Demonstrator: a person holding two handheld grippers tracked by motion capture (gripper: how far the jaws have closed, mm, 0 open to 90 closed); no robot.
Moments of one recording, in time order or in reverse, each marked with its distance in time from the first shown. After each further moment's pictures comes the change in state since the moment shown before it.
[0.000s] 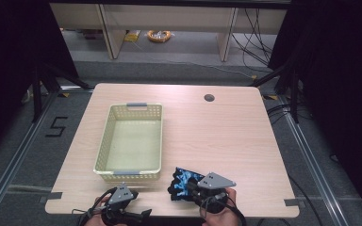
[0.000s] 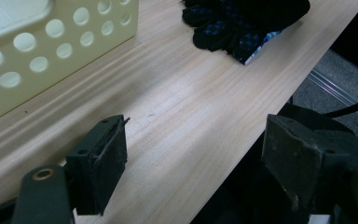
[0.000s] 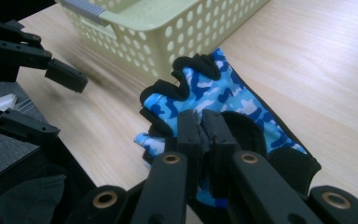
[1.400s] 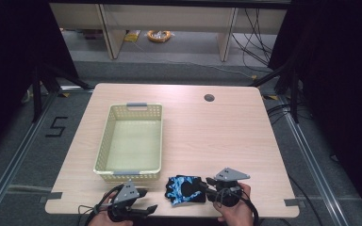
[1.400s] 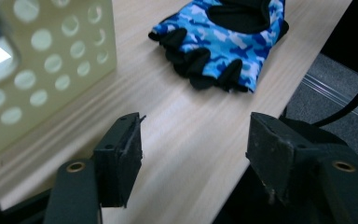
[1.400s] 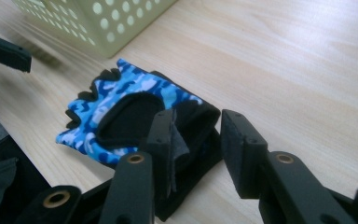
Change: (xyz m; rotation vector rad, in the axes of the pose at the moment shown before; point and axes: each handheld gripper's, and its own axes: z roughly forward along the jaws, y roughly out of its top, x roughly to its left) left arm -0.004 0.017 0.014 -0.048 -0.020 0.081; right arm -0.052 -0.017 -0.006 0.086 -0.056 0.058
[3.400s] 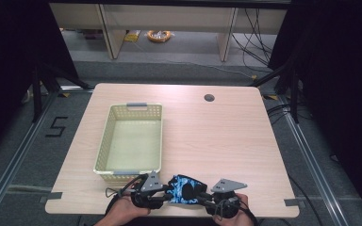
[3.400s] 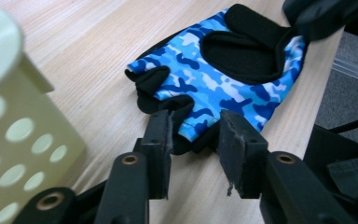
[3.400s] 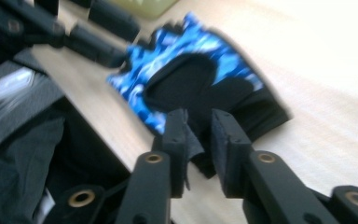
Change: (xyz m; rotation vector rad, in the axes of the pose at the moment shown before) left arm -0.006 0.034 0.043 0.081 -0.046 0.116; right arm 0.016 -0.019 -0.007 0.044 0.107 0.013
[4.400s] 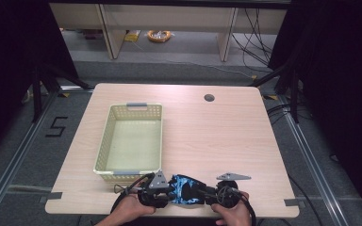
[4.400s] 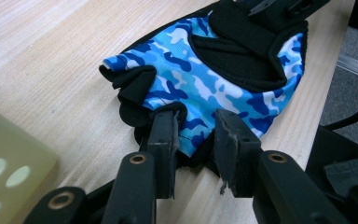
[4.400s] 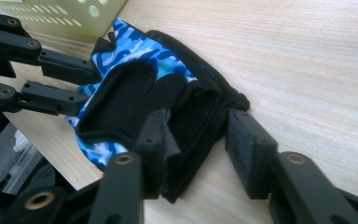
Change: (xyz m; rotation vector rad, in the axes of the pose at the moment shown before) left arm -0.002 0.008 0.017 0.059 -0.026 0.029; right arm -0.027 -0.004 0.025 0.014 0.014 0.281
